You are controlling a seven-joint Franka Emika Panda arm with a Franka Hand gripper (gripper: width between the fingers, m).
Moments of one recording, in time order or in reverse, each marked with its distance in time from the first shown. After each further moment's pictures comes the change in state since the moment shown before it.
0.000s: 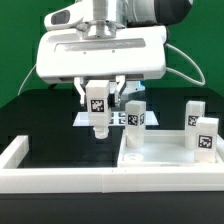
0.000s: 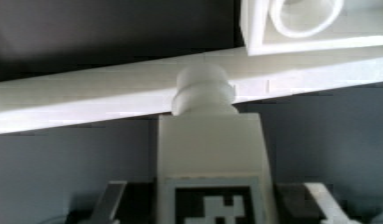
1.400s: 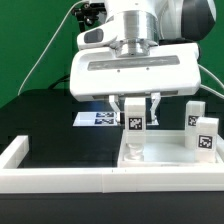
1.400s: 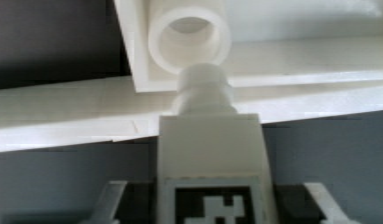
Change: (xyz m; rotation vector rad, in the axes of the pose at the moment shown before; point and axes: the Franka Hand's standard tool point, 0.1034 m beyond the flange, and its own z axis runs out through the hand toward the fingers) arm -0.012 -0.047 0.020 0.033 0.004 -0.045
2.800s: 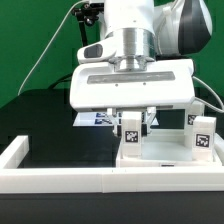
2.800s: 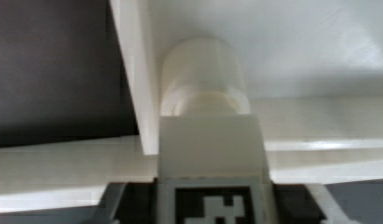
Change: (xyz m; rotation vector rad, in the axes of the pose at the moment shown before) arm -0.029 0.007 0.013 -0.020 -0.022 -0.004
